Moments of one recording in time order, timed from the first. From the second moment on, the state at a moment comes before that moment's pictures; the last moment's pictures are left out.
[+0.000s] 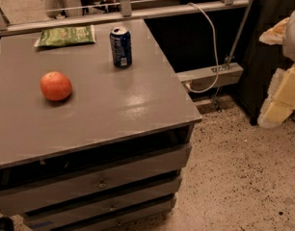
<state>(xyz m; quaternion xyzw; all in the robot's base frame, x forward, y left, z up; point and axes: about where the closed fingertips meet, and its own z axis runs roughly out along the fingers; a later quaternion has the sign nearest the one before) 0.432 -0.211 0.988 -0.60 0.78 -0.04 0.19</state>
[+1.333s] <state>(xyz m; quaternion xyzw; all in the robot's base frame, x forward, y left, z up) 0.479 -0.067 0.925 -0.60 0.74 0.13 0.28</state>
